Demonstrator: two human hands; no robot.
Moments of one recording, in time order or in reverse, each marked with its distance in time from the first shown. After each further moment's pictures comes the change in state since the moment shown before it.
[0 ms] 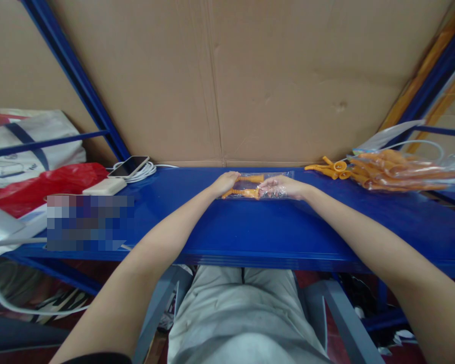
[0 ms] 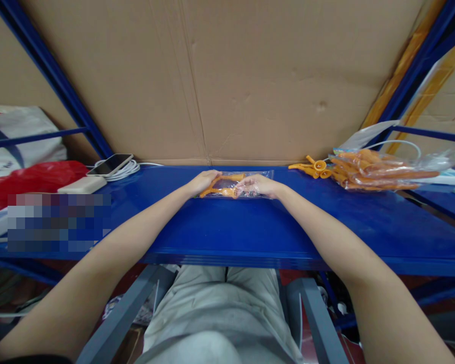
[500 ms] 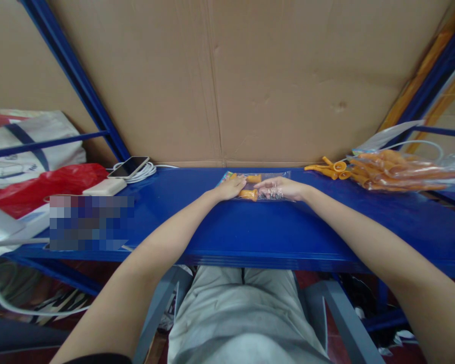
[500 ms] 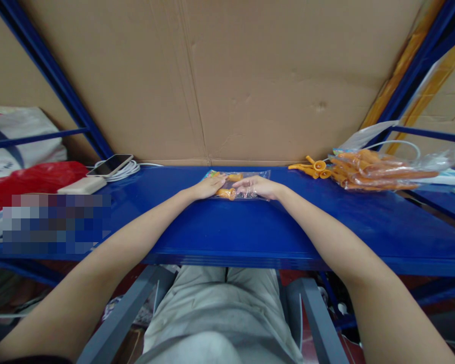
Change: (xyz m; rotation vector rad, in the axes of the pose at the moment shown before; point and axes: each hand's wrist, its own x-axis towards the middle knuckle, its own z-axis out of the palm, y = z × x) left_hand -0.003 -0.002 0.010 0.349 -0.245 0.141; right_hand 0.003 0.005 0.002 0.108 0.041 0.072
